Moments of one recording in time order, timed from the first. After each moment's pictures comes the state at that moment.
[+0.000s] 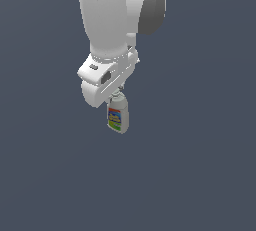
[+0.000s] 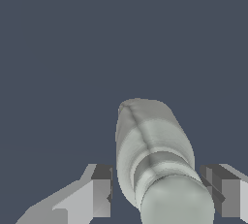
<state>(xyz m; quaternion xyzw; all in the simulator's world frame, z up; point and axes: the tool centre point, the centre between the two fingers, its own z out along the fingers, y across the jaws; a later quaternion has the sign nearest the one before) 0.007 -0.045 0.284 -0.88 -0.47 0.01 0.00</state>
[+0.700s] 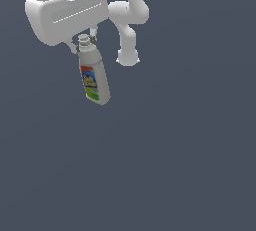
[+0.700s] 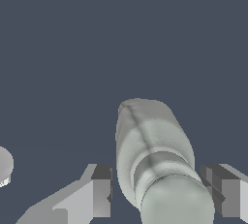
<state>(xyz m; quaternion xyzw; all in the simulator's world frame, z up) -0.050 -0.121 0.426 -0.88 -0.47 0.00 0.00</state>
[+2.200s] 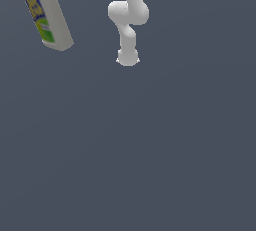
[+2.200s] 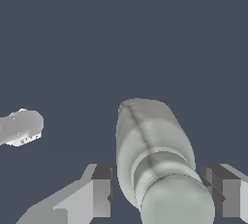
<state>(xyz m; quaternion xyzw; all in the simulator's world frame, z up) -0.116 -0.228 0.616 -0.88 -0.47 0.00 0.00</state>
